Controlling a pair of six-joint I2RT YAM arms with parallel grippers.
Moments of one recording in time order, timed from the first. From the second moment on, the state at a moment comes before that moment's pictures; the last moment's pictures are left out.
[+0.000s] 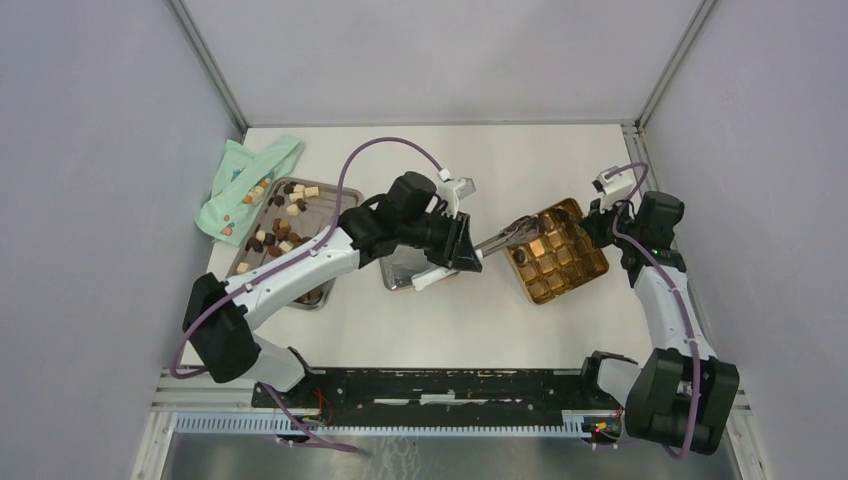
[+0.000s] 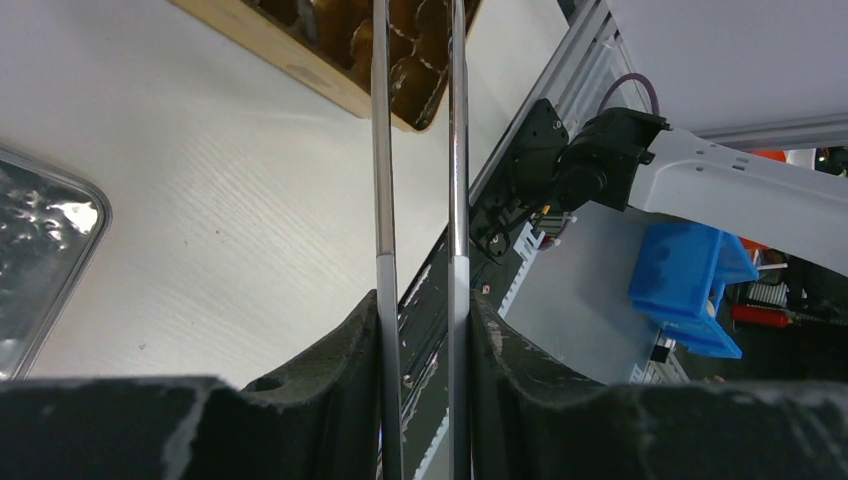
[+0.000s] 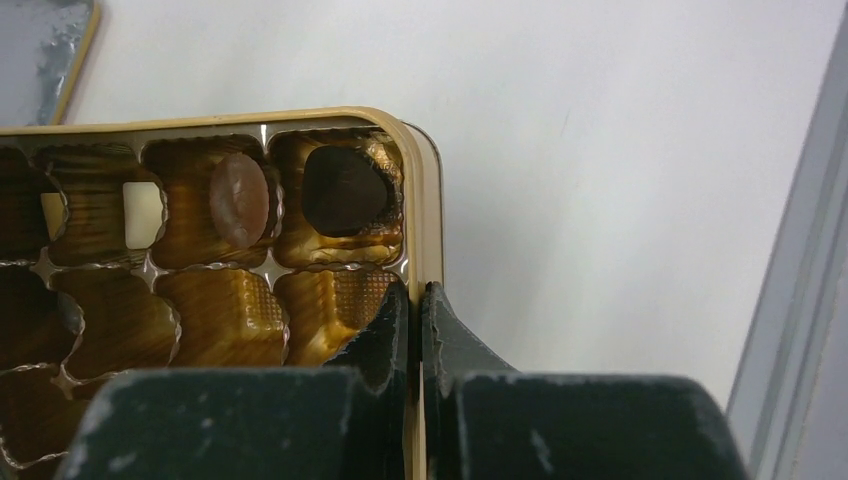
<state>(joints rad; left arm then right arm) -0.83 1.47 1.24 -0.42 0.50 -0.49 -0.24 1.09 0.70 -0.16 -0.56 -0.40</state>
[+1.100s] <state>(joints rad) -0.97 1.69 1.47 -0.70 0.27 -0.40 -0.25 1.38 0.70 -0.18 -0.55 -0.27</state>
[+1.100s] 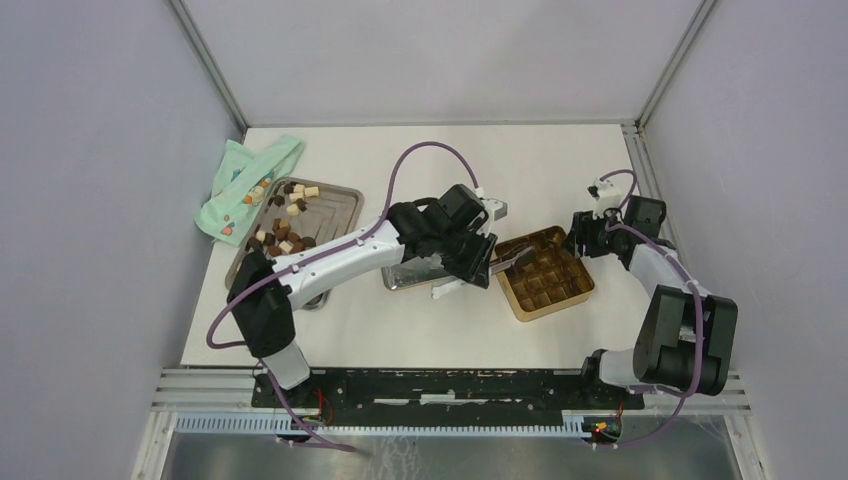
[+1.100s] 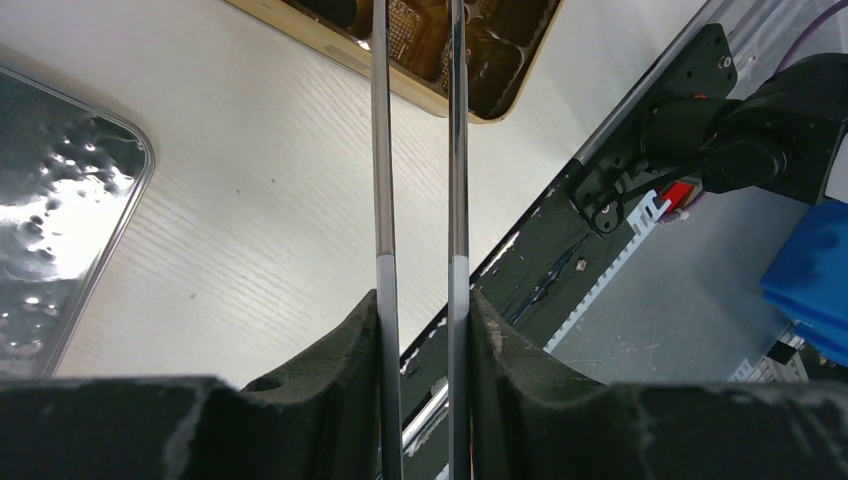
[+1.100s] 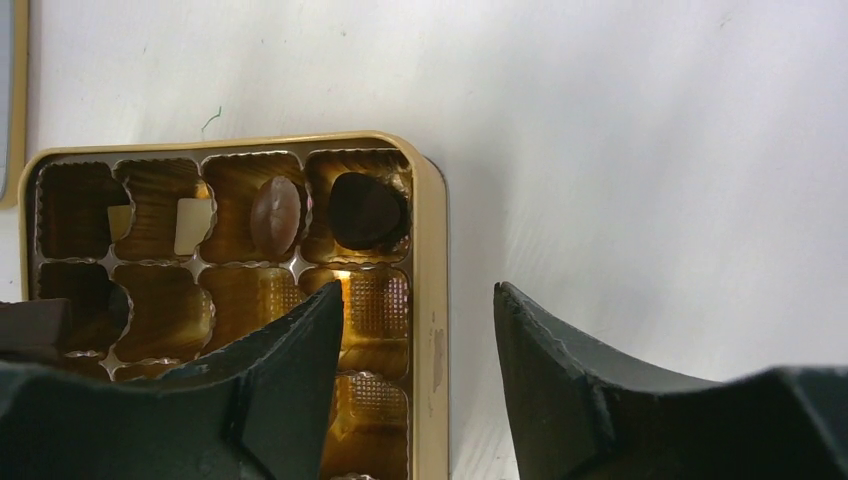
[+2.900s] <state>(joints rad) -0.94 1.55 1.44 -0.74 0.08 -0.40 -0.32 1.17 0.61 -0.14 -0.66 -0.29</state>
